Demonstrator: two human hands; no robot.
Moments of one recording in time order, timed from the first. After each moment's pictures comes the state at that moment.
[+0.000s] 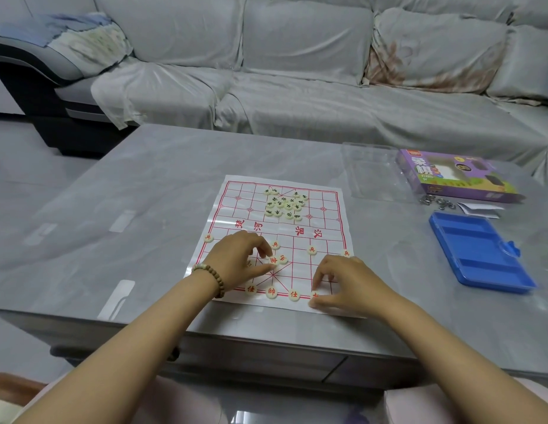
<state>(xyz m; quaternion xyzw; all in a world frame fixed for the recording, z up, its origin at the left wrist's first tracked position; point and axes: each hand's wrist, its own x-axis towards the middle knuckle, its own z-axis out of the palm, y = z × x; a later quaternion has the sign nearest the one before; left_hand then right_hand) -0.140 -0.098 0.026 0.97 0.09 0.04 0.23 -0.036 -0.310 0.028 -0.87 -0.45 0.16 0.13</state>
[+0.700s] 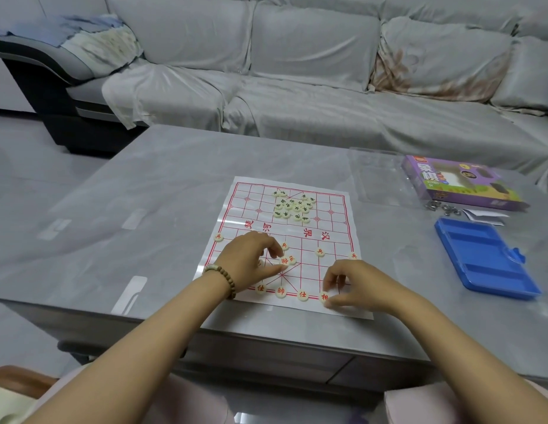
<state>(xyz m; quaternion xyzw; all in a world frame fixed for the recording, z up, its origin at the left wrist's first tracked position) -0.147 -0.101 0.029 0.96 0.08 0.07 0.25 -0.032 -0.309 0.037 -0.87 -0.43 0.22 0.12</state>
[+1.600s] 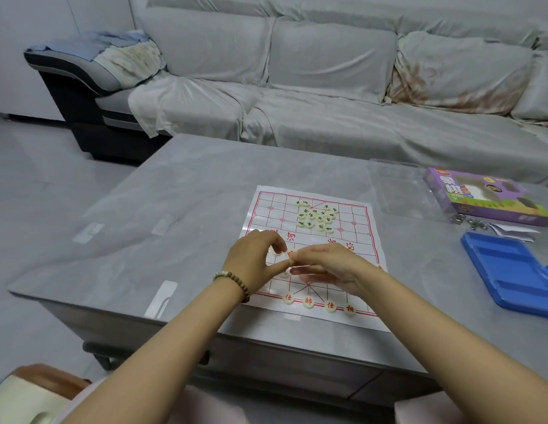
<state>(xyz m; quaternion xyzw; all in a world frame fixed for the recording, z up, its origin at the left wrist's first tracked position) -0.168 -0.075 0.033 0.95 0.15 0.16 0.22 -0.060 -0.211 0.055 -0.71 -0.16 0.45 0.52</state>
